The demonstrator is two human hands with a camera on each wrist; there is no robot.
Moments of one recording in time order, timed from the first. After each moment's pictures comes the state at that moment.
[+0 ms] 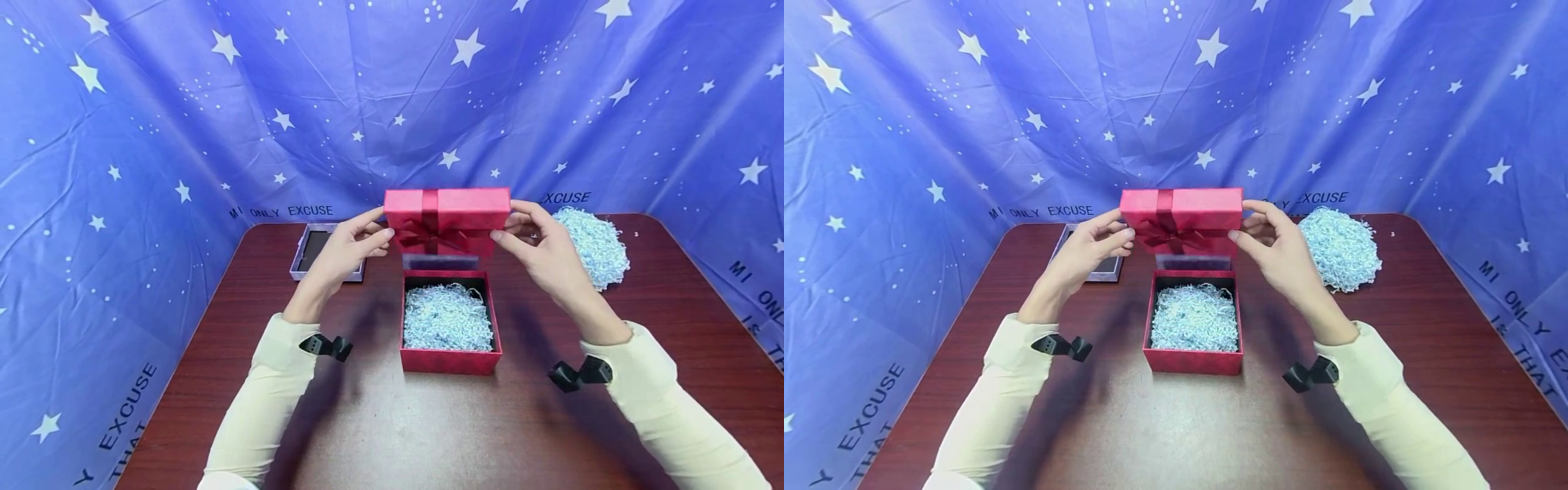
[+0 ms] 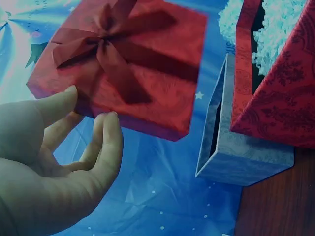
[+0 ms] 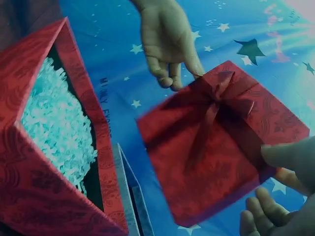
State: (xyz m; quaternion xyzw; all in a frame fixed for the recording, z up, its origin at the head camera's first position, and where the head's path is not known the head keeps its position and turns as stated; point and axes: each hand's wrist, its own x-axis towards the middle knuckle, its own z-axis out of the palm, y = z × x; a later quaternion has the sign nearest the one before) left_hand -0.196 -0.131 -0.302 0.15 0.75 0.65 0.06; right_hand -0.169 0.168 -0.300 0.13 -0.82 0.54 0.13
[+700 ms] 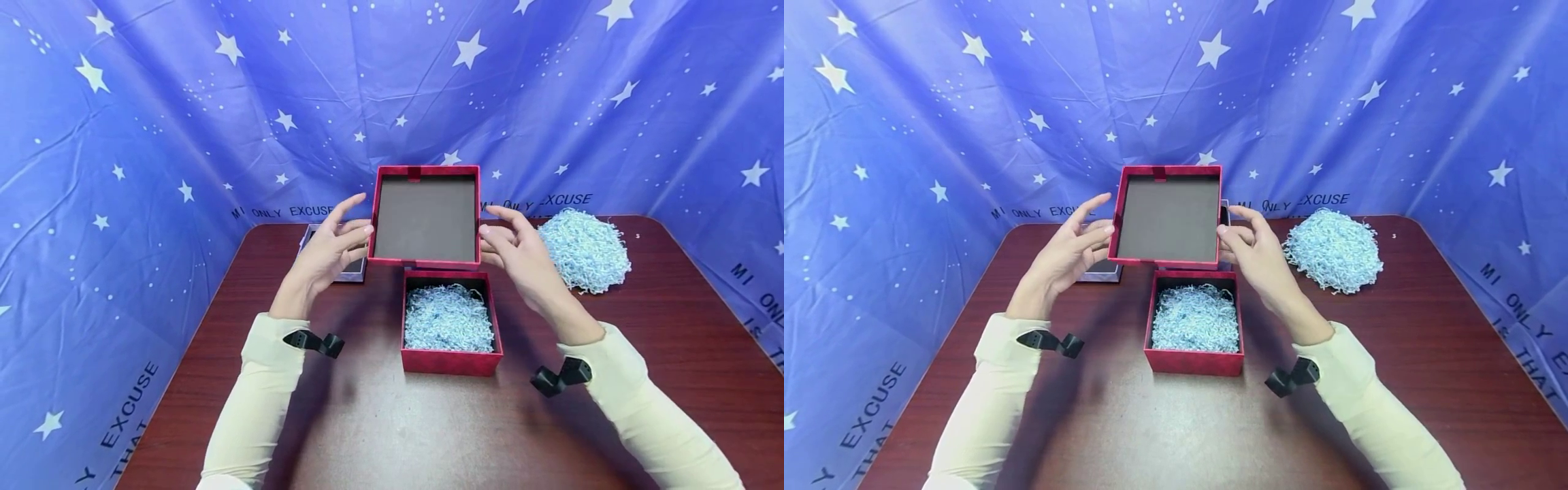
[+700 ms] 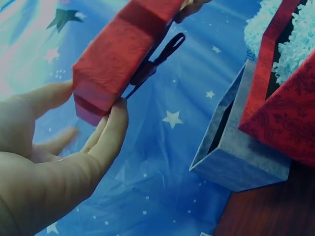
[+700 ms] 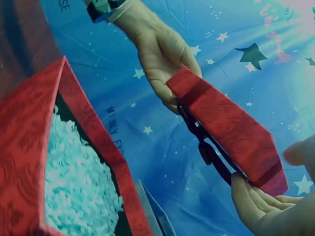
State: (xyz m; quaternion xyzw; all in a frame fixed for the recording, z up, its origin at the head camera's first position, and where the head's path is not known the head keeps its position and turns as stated) left_hand -0.203 -0.159 -0.305 0.08 0.61 0.78 0.12; right_hand -0.171 0.141 -0.309 0.11 -0.68 0.72 -0.01
